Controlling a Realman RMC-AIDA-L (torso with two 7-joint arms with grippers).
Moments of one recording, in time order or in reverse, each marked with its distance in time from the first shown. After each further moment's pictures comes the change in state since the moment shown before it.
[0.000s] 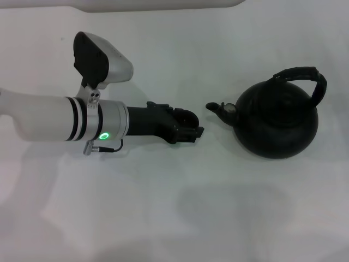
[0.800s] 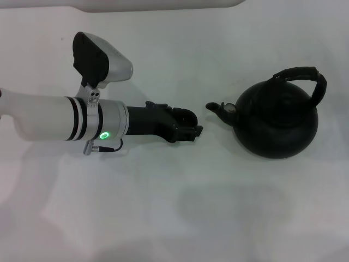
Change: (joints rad) left arm -0.001 0.001 0.007 0.001 0.000 0.017 -0.019; right arm 0.003 0.000 0.000 0.000 0.000 -0.005 0.000
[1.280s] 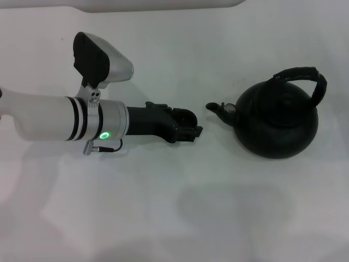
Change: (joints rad) left arm 0.000 0.002 0.011 -0.004 0.004 0.004 -0.010; right arm 0.000 0.000 0.000 0.000 0.000 0.000 0.000
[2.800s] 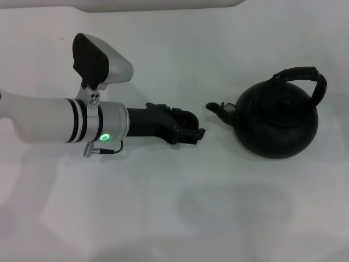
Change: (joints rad) left arm 0.030 0.003 0.015 -0.052 0.009 0.005 -0.032; right arm -0.004 0.000 0.000 0.000 -0.002 -0.002 0.000
